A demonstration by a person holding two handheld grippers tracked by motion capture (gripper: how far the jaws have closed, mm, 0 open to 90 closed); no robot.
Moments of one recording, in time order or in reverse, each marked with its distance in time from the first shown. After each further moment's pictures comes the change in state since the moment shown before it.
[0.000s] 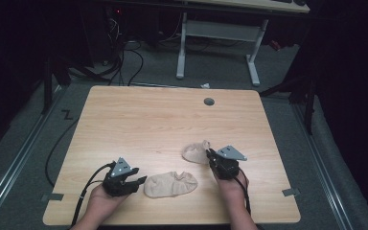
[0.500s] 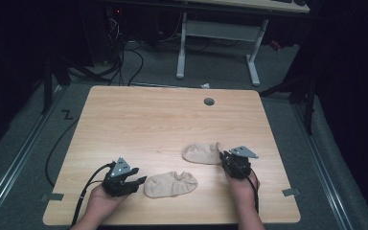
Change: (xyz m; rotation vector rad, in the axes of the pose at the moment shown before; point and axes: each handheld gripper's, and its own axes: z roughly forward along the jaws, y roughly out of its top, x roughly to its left) left arm 0.000 0.000 -0.001 0.000 0.000 0.000; right arm -0.041 -0.021 0.004 0.104 -0.084 0.088
